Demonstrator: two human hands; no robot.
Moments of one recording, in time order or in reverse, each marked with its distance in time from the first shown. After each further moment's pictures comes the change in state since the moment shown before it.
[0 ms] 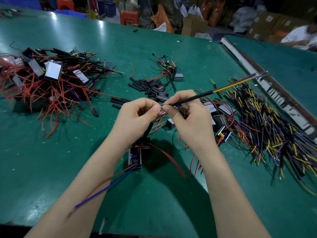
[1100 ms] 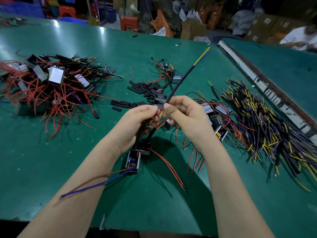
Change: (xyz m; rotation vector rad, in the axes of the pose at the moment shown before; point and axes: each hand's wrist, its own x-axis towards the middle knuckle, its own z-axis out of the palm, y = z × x) left_hand 0.002 0.002 0.003 -0.352 -0.185 -0.362; right_hand 0.003 0.001 -0.009 0.372 -0.138 0.315
